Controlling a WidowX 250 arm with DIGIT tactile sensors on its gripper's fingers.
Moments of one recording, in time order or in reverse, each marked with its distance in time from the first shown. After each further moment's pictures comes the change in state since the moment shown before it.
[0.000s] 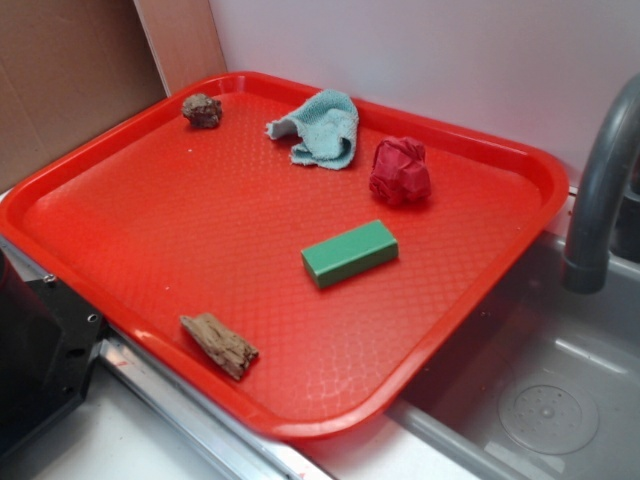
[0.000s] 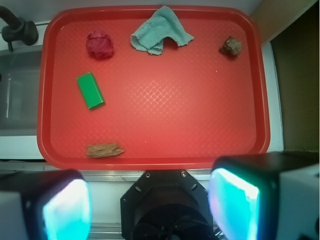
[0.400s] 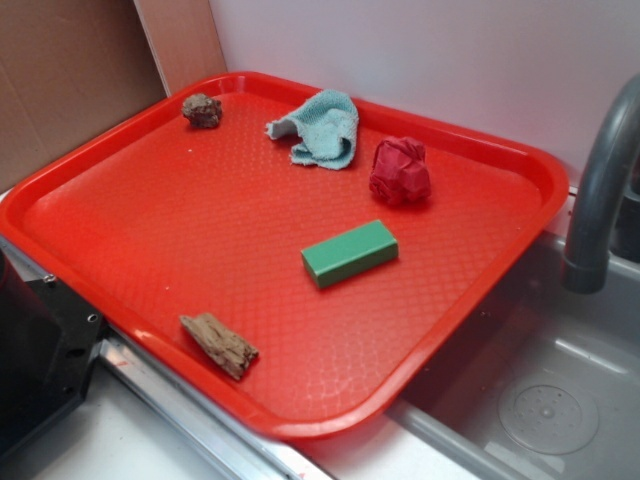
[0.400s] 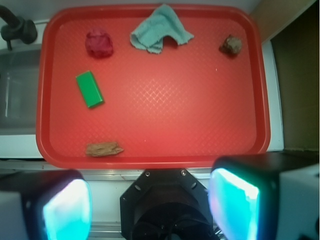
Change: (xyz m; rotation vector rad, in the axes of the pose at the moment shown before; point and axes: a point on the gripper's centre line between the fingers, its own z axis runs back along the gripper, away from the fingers) arm -0.002 0.000 -0.004 0.002 0.014 -0.001
